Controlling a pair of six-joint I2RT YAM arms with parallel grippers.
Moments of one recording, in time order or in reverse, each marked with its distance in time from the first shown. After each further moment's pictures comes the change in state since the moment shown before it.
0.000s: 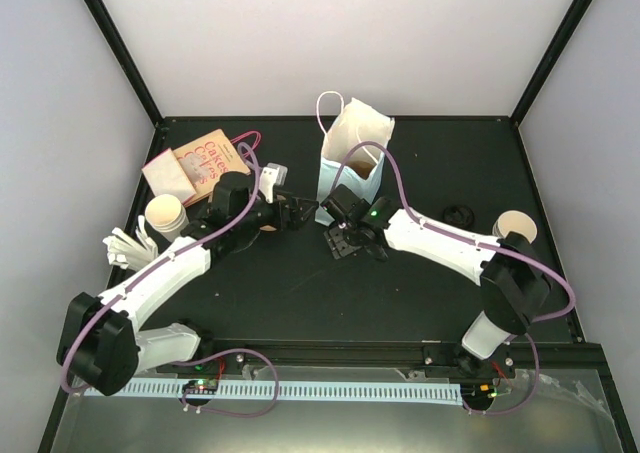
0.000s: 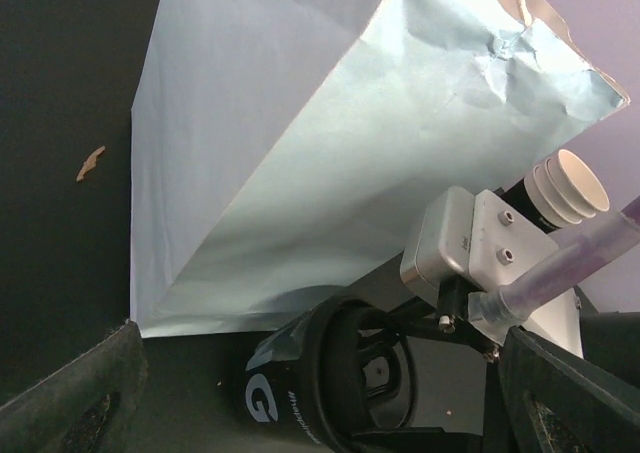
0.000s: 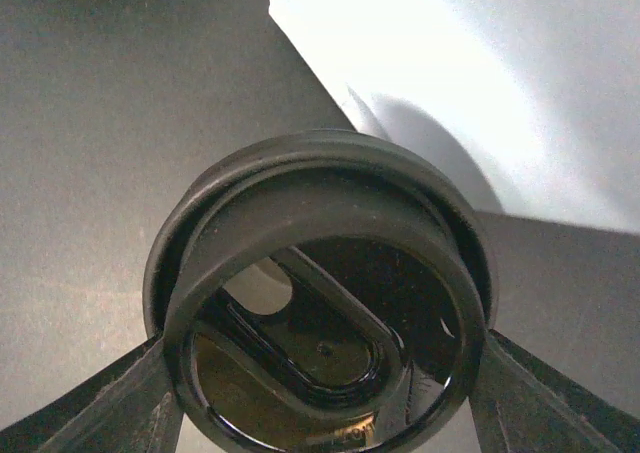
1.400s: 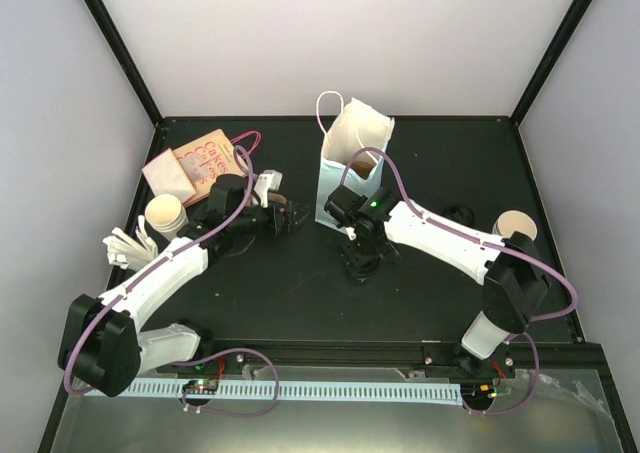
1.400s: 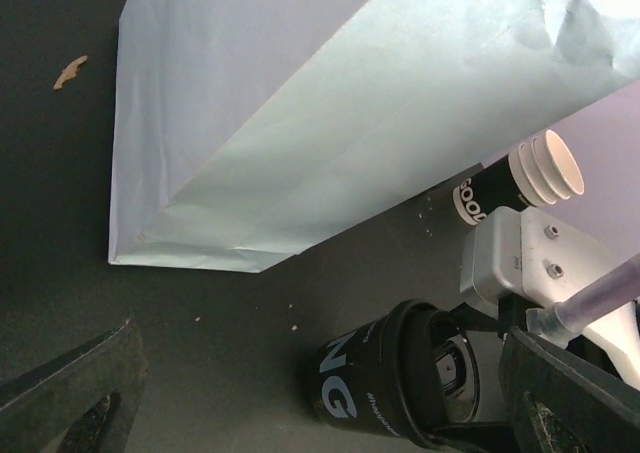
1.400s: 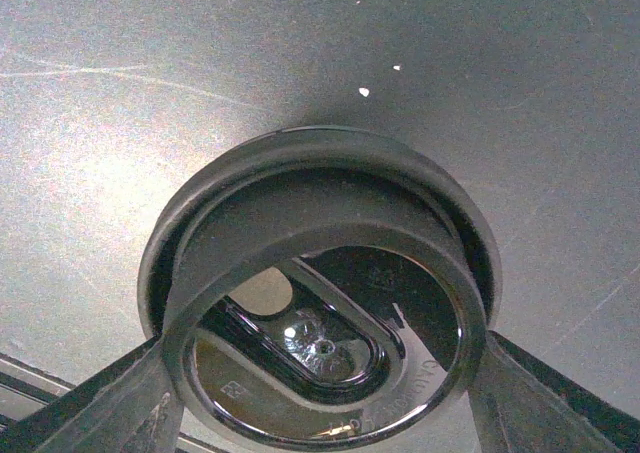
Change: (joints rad) left arm 0.047 -0.008 -0.024 -0.079 0.109 -0.071; right arm 0.000 0.005 0.119 -0.423 -0.109 -0.041
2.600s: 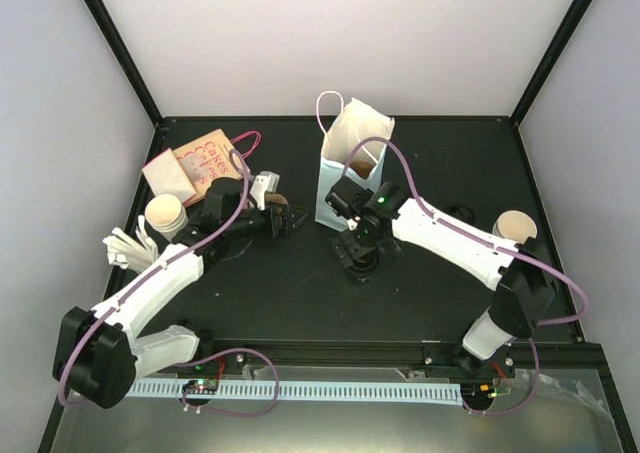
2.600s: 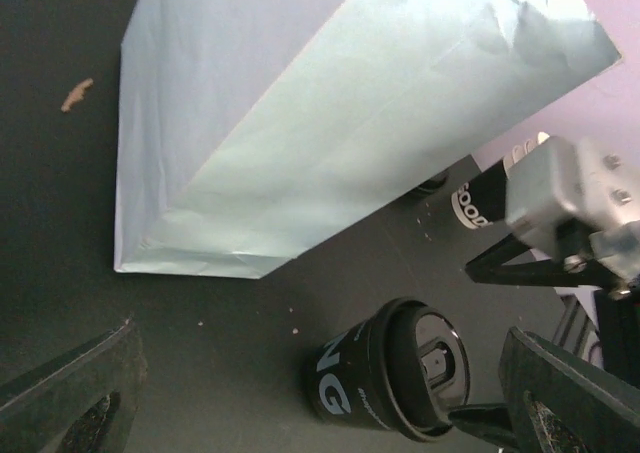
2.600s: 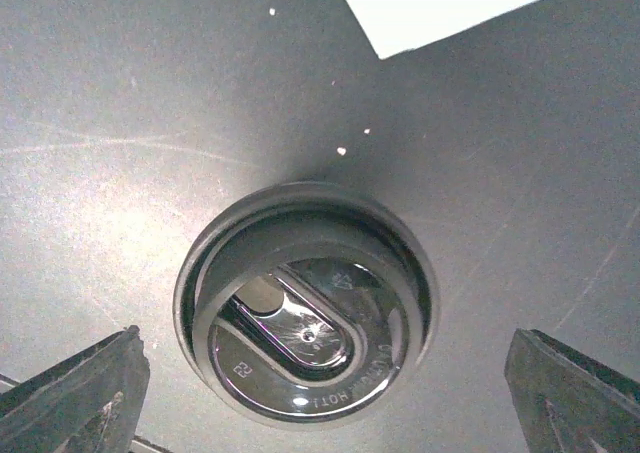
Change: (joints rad) left arm 0.002 -0.054 -0.022 -0.005 -0.002 0.016; right arm 0.000 -0.029 0.049 0.007 0.042 0.015
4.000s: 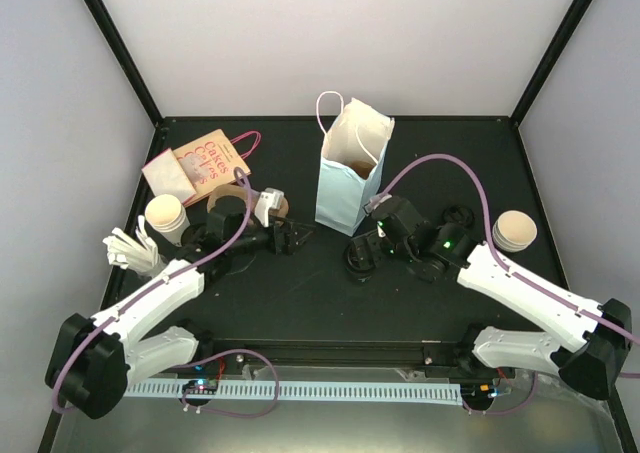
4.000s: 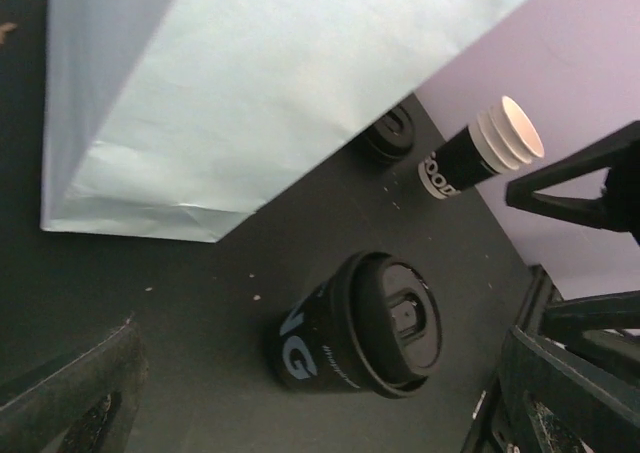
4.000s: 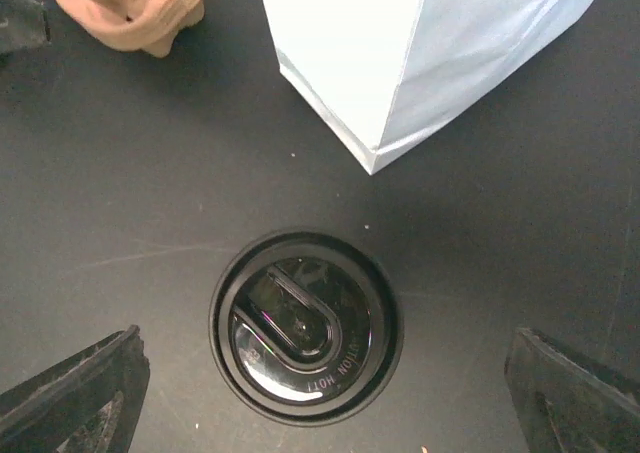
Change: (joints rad) left arm -0.060 -0.088 -0.149 0.119 -0.014 -0.051; right arm 0.000 -0.484 -0.378 0.391 0.063 0.071
